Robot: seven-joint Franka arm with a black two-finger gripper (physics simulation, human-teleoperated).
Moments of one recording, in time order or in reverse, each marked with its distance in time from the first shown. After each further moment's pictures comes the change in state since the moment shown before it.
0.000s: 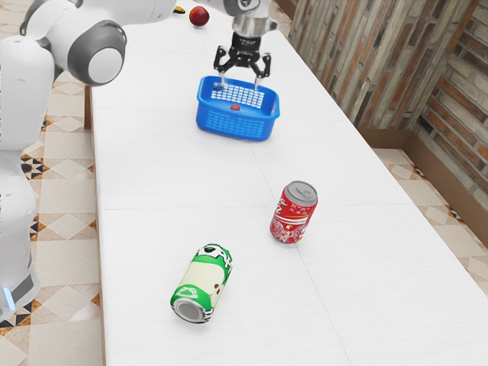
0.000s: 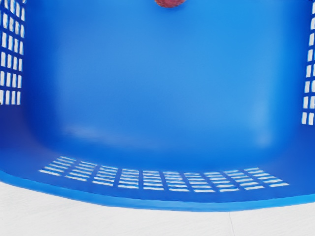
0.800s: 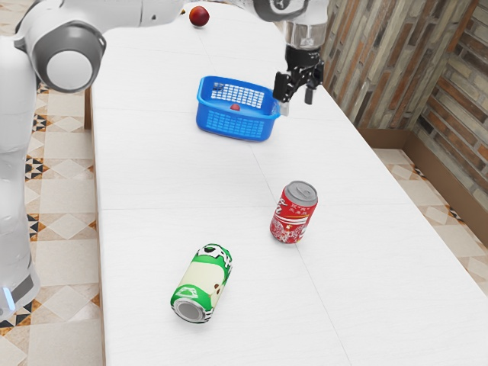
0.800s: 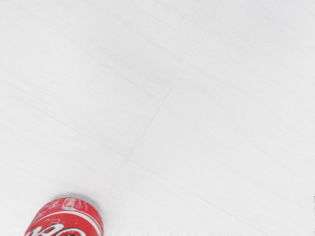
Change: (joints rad) arm -0.303 -0.123 -0.069 0.002 -0.033 0.006 -1.101
